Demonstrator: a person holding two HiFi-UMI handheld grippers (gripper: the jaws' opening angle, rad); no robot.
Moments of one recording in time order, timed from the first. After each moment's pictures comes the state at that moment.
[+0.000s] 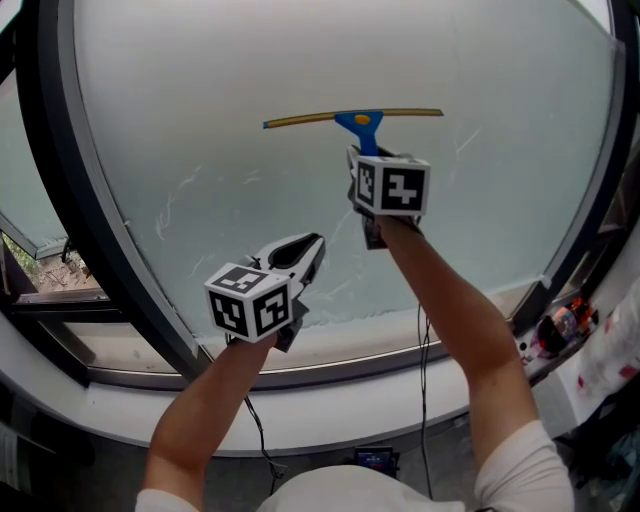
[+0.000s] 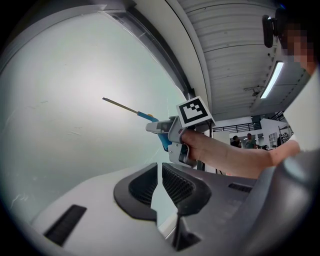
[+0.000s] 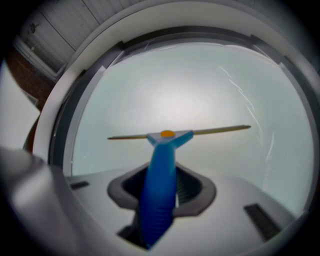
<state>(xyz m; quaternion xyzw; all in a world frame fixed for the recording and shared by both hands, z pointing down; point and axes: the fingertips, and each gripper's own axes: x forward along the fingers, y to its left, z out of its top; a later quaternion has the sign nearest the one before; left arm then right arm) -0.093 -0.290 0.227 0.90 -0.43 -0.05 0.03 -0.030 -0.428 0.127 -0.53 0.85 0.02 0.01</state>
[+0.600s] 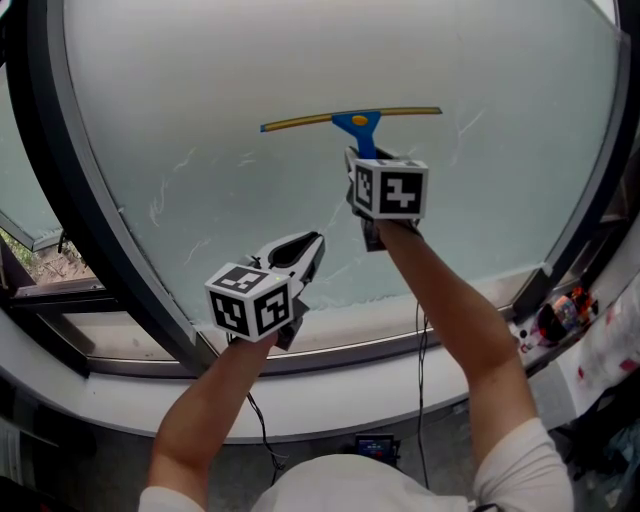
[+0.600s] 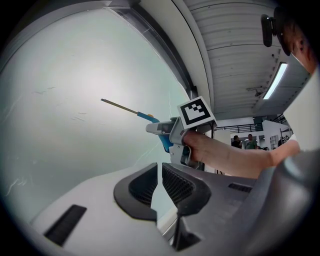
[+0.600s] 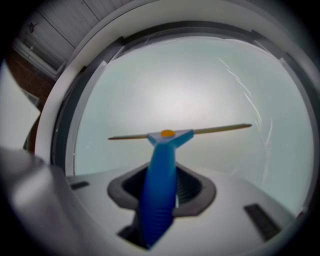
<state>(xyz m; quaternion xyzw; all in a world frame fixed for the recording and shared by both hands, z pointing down) -0.091 -0.288 0.257 0.90 -0.44 -0.04 0.05 -0.032 -0.425 0.167 -0.53 0.85 0.01 -0.01</state>
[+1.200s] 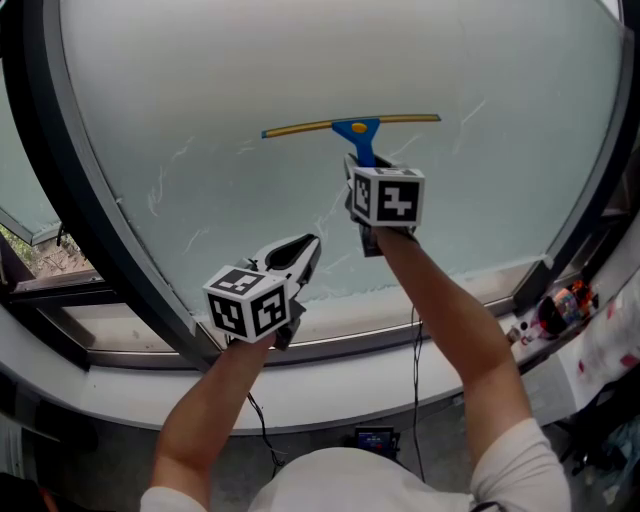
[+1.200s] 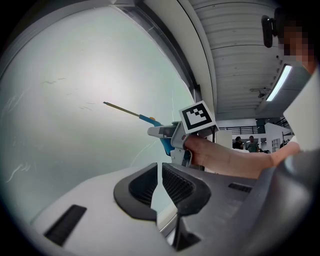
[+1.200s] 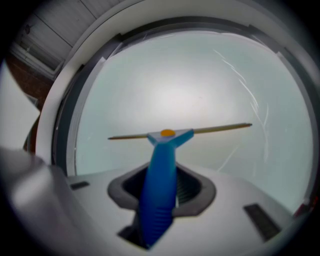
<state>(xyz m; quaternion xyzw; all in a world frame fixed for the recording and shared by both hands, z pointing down) -0.097 -0.282 0.282 0.89 -0.44 -0.04 0.07 -0.033 -0.423 0.207 -0.53 0.85 -0.01 -0.02</state>
